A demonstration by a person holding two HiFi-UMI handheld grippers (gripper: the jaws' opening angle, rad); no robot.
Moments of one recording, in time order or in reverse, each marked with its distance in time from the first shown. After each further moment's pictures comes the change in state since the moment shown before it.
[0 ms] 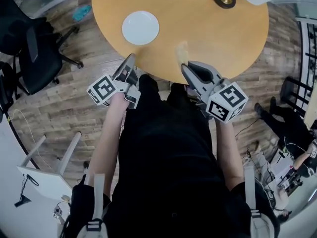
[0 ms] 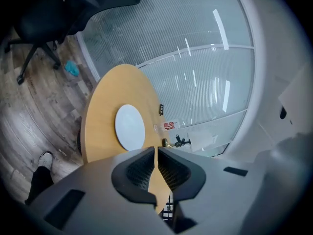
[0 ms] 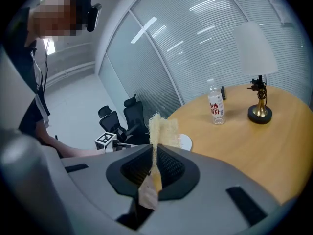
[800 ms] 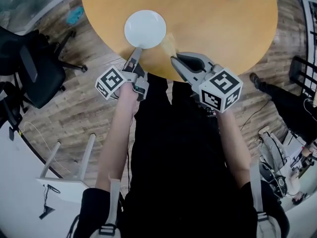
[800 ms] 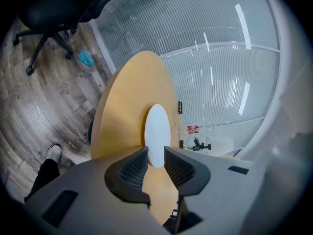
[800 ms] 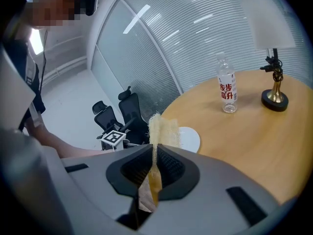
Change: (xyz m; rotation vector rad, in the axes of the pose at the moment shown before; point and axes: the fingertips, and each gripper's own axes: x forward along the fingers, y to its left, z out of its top) left arm 0.052 0.081 0.026 -0.124 0.078 0.139; right arm 0.099 -0.018 -0.013 0.062 0.106 -0.021
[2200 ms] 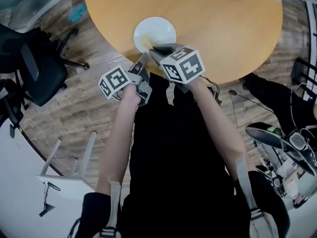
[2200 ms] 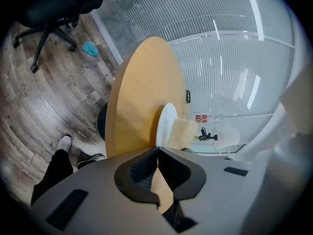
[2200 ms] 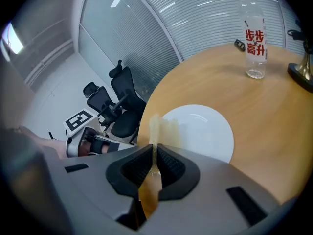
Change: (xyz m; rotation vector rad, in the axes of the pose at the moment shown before) left arm 0.000 0.018 -0.021 -0.033 0.144 0.081; right arm 0.125 -0.021 -0.055 0.039 0.297 -0.014
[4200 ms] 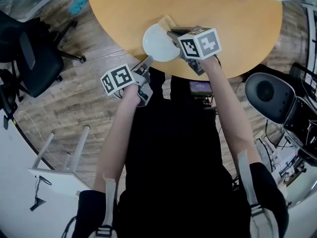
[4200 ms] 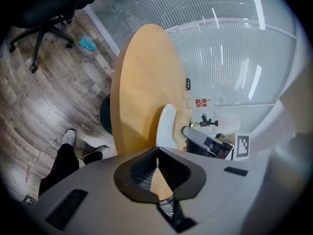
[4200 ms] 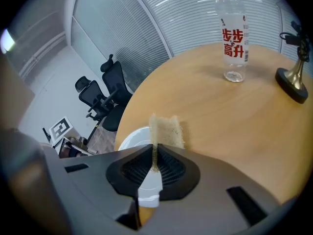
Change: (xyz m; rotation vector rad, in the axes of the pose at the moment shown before) left arm -0.005 0.005 -0.051 0.040 0.104 0.027; right arm -0.032 -0.074 0.000 0.003 0.079 -0.079
